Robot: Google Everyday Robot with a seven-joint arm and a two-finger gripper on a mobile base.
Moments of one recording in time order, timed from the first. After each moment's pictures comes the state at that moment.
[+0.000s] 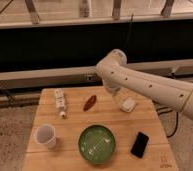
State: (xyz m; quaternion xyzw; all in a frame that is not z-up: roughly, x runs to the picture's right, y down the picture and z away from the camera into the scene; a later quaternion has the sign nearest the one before) arm 0.093 0.023 0.765 -0.24 -0.01 -0.27 0.93
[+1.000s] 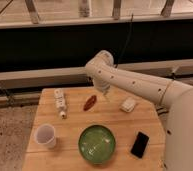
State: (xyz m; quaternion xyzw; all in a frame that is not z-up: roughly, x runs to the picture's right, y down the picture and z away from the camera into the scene) arm 0.047 0.021 0.805 -0.25 -0.04 -0.34 0.90
